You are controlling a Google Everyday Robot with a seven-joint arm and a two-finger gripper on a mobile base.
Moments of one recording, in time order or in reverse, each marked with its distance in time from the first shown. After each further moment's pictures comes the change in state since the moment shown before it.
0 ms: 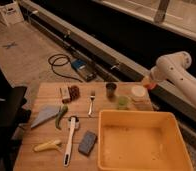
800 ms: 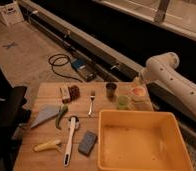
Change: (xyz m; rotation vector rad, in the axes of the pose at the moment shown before) arm -0.004 0.040 0.011 -0.040 0.023 -0.006
